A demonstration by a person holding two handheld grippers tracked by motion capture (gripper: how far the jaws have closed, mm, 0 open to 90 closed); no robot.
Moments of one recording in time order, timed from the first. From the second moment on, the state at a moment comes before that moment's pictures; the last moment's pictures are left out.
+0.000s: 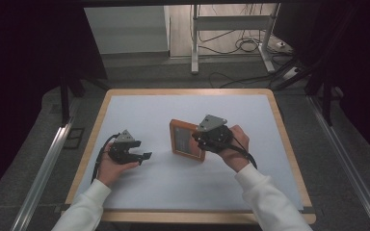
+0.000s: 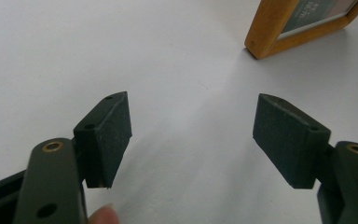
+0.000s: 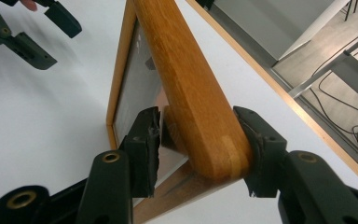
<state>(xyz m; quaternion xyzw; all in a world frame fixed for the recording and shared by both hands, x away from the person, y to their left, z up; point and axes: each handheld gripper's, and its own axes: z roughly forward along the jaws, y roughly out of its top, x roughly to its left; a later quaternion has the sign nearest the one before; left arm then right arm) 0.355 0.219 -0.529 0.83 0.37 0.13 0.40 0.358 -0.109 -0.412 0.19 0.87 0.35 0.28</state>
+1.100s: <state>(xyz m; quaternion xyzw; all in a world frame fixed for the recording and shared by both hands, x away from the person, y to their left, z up) 0.355 0.216 -0.531 0.83 0.37 0.12 0.40 0.404 -0.114 -0.426 0.25 0.86 0.35 0.27</state>
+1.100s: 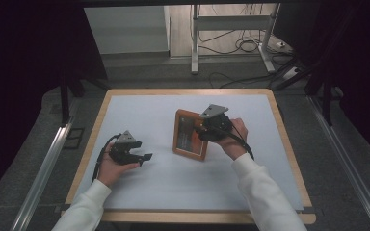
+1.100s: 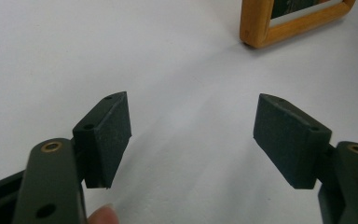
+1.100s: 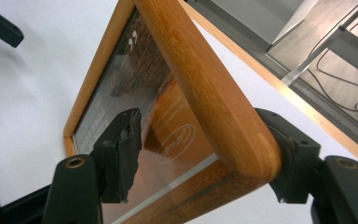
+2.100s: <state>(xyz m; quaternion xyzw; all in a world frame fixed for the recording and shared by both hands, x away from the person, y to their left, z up) 0.355 0.215 -0.531 0.83 0.36 0.12 0.40 0.389 -0.146 -0.423 0.30 0.82 0.41 0.26</state>
